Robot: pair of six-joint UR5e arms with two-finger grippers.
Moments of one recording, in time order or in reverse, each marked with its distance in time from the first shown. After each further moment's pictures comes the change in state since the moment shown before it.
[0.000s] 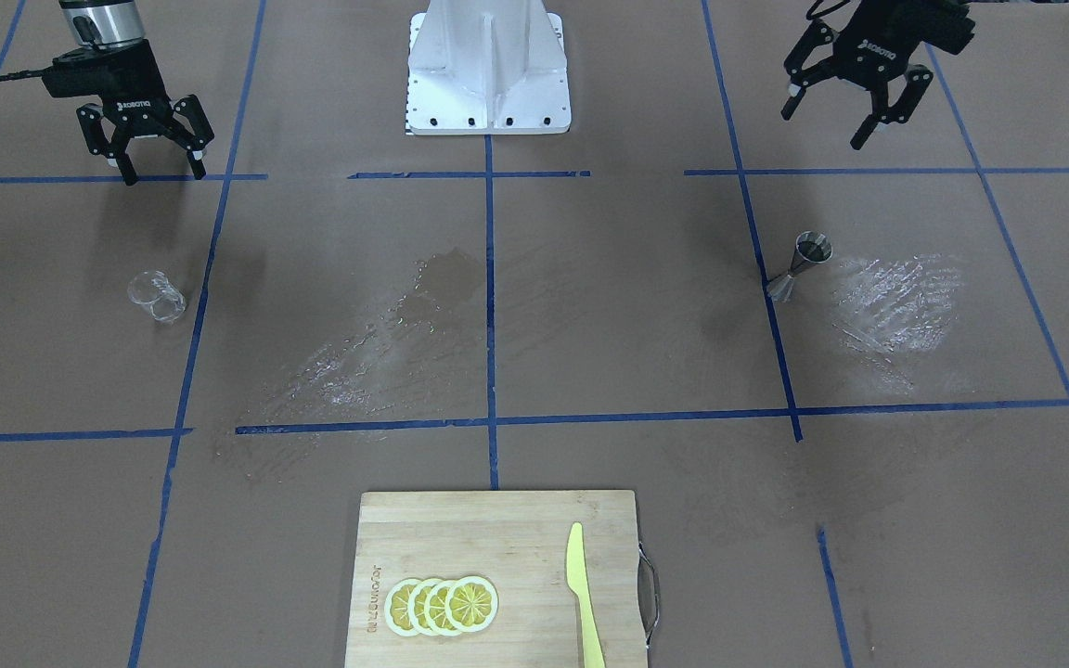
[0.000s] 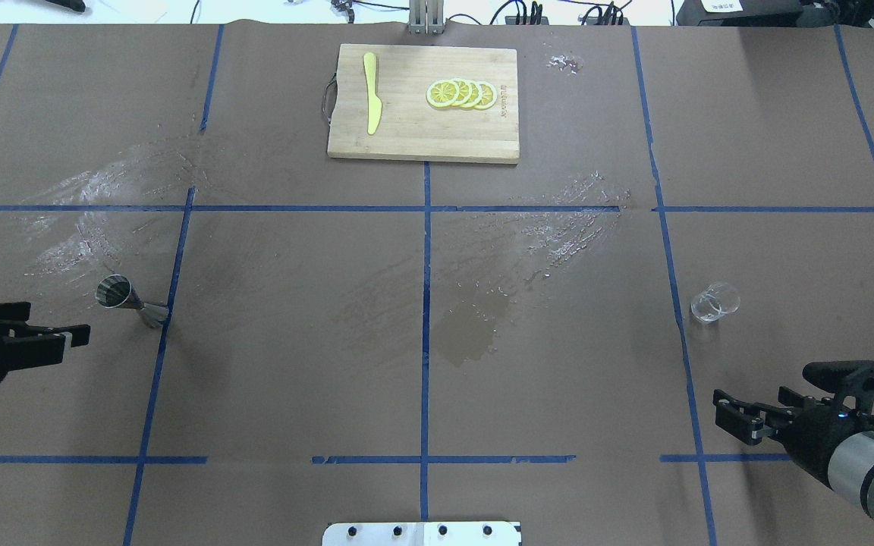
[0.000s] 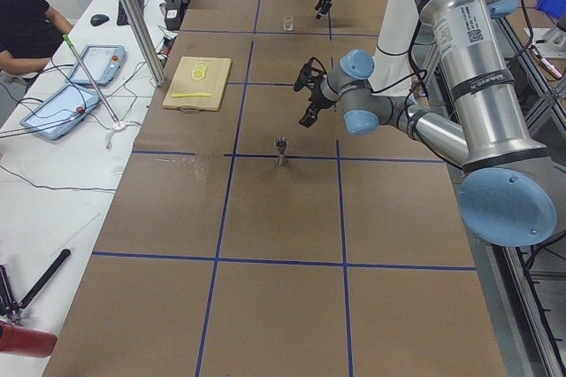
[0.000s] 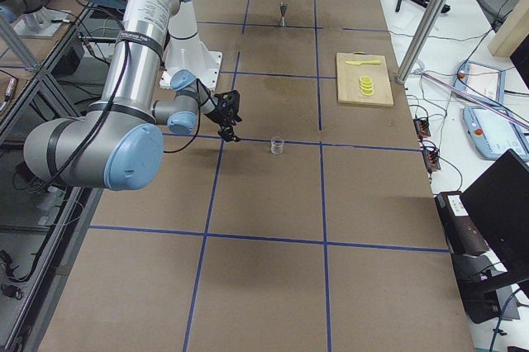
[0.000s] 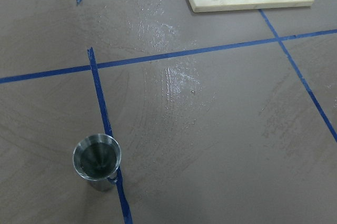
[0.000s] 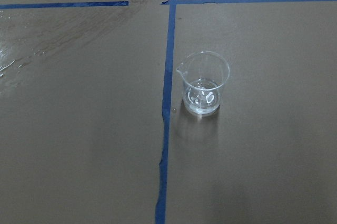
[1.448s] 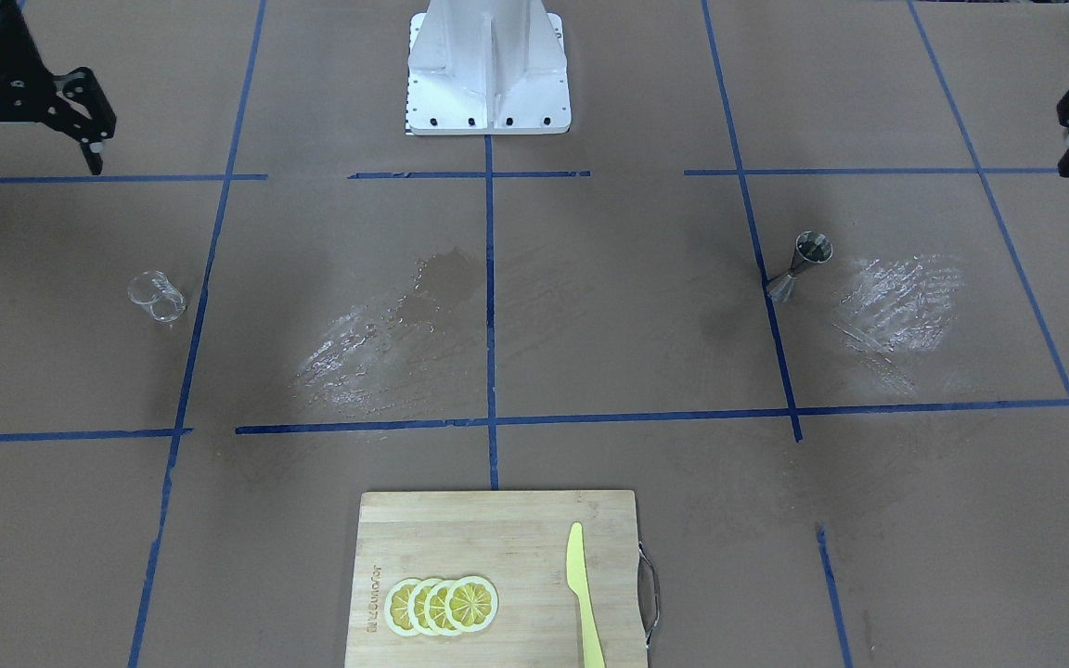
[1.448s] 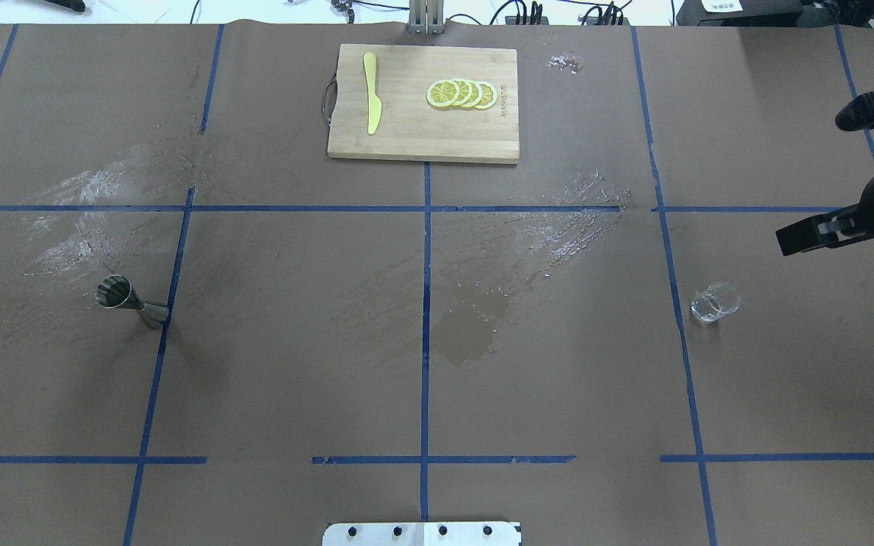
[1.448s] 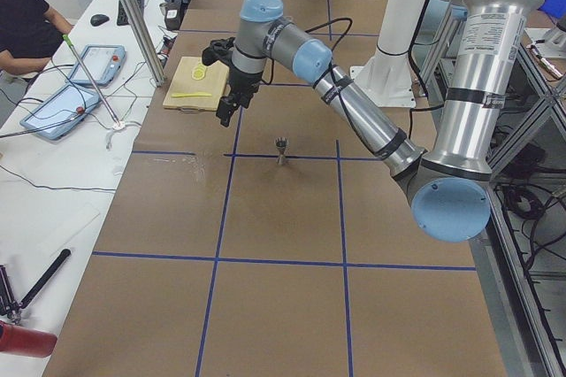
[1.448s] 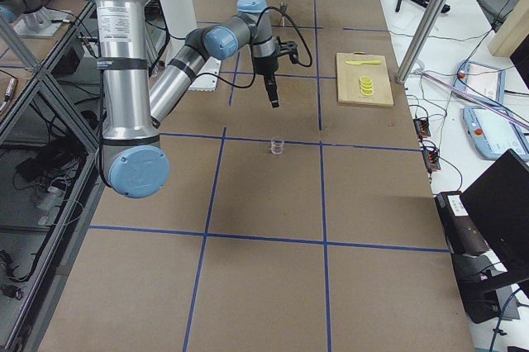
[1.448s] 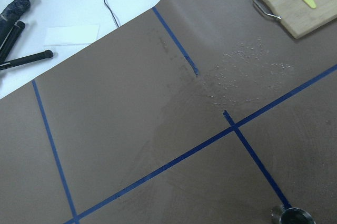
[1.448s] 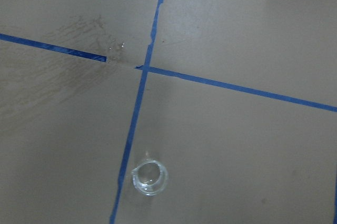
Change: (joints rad) left arm -0.774 -0.561 0.244 0.988 -0.488 0.948; right arm 0.974 0.599 0.079 -0.978 0.923 -0.969
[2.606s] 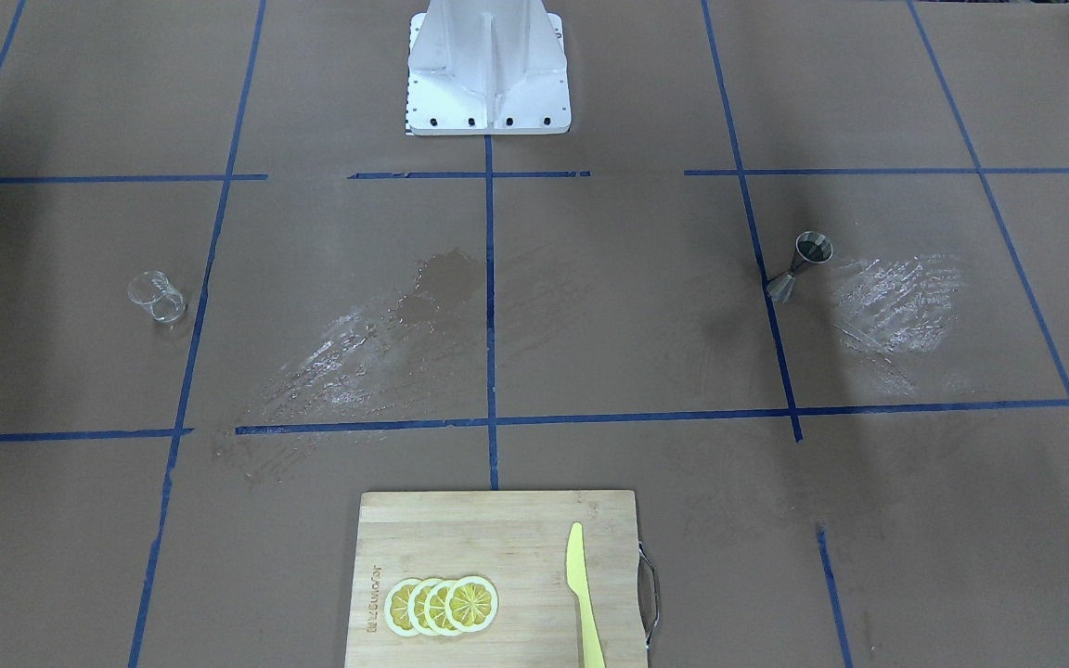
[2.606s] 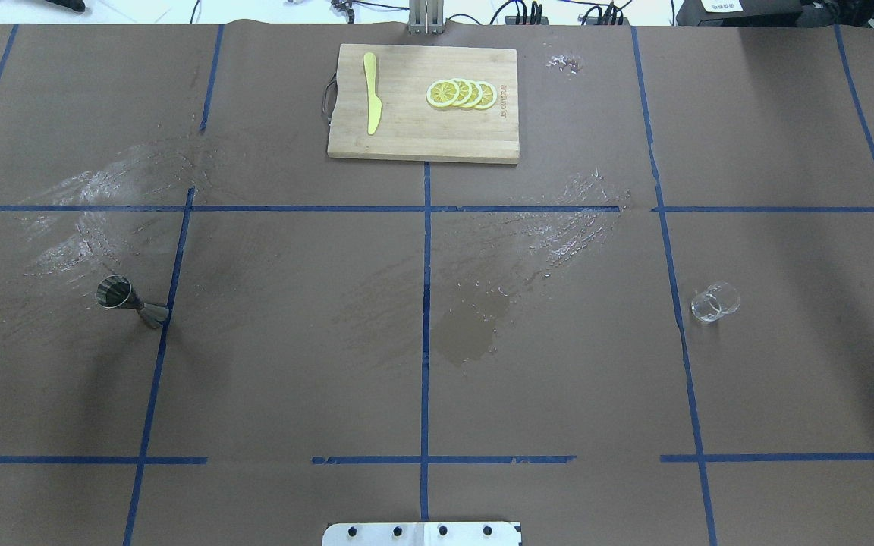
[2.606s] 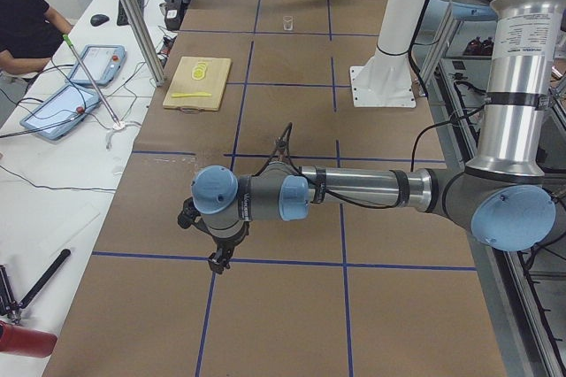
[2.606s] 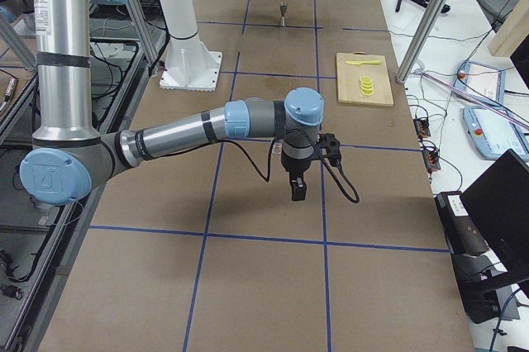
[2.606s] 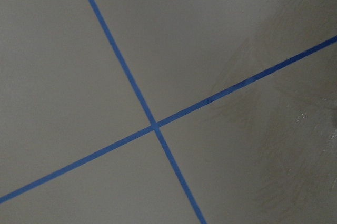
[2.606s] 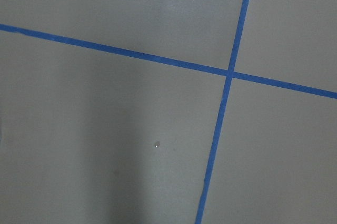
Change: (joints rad) left arm -0.199 0.132 0.539 -0.138 -0.111 0.409; right arm 0.499 -0.110 -0.463 0.075 0.304 -0.654
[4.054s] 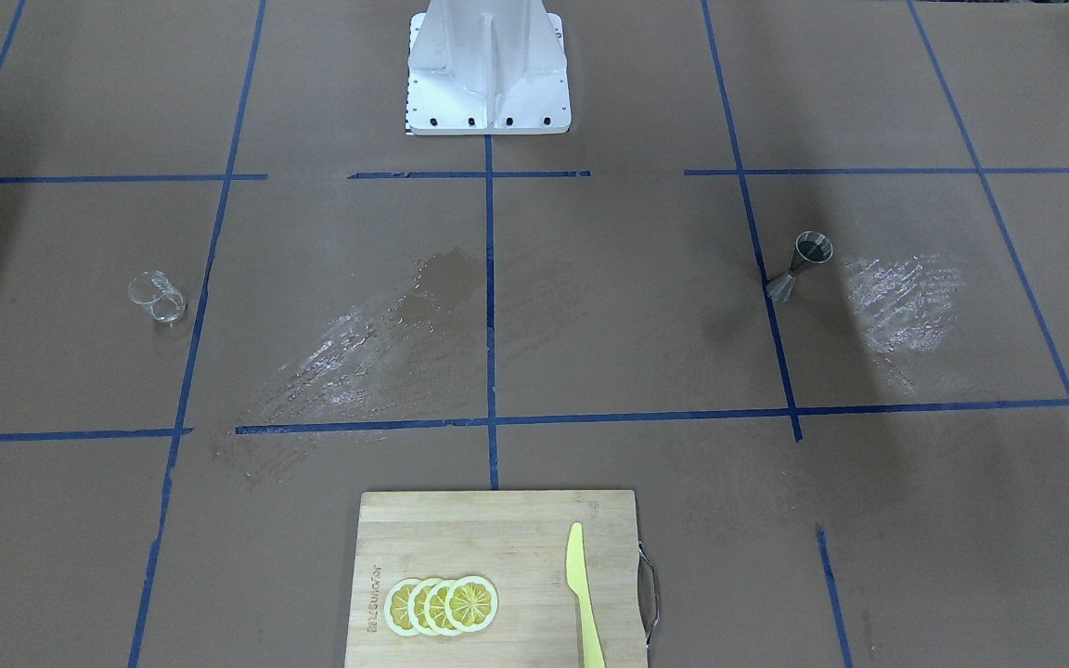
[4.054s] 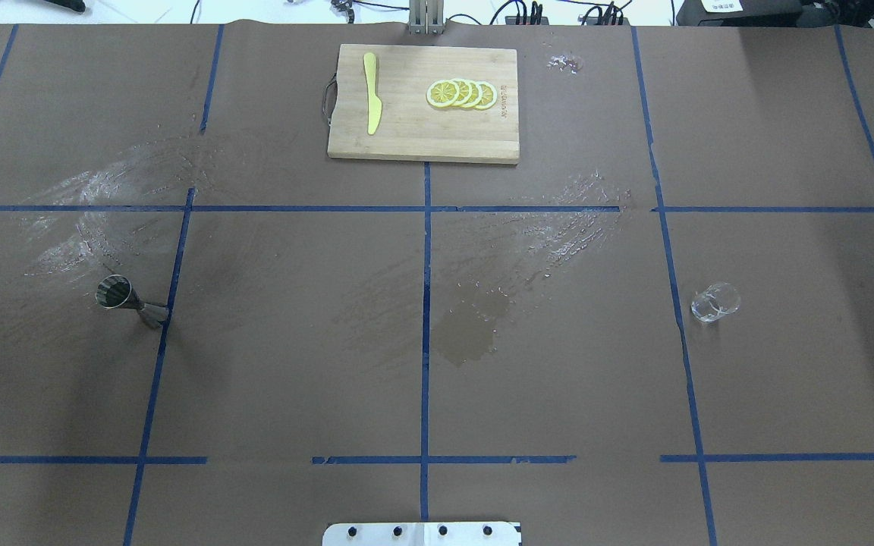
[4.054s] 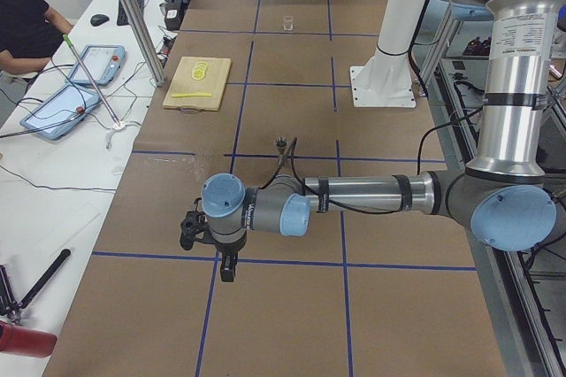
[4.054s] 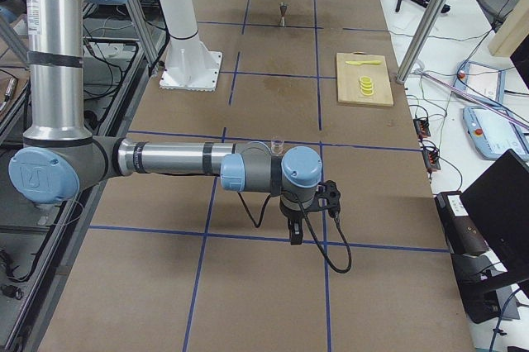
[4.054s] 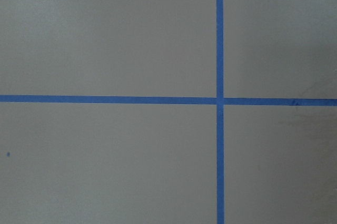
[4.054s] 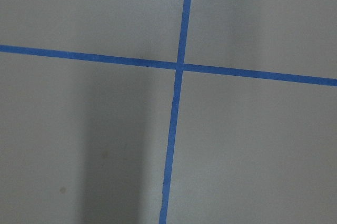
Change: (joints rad) left arm 0.075 0.017 0.054 -0.231 0.076 -0.528; right arm 0.076 -0.021 -0.206 0.200 0.058 0.009
